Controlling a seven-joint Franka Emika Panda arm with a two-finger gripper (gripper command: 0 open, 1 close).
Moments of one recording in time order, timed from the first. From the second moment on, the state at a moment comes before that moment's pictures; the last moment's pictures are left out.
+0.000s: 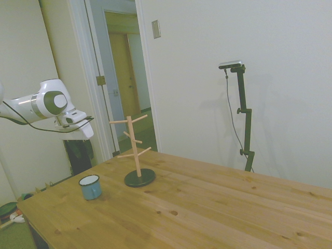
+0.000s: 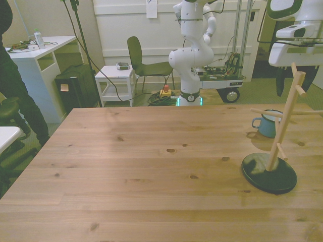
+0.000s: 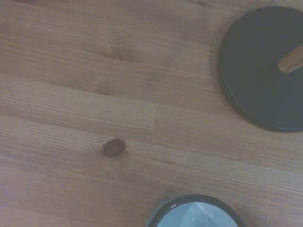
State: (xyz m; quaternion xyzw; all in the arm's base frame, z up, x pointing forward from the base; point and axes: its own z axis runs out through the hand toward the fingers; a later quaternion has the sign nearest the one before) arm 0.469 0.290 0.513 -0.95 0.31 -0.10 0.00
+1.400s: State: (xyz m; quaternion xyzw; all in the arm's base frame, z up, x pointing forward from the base) arm 0.461 0.335 0.422 -0.97 0.22 -0.06 -0.06
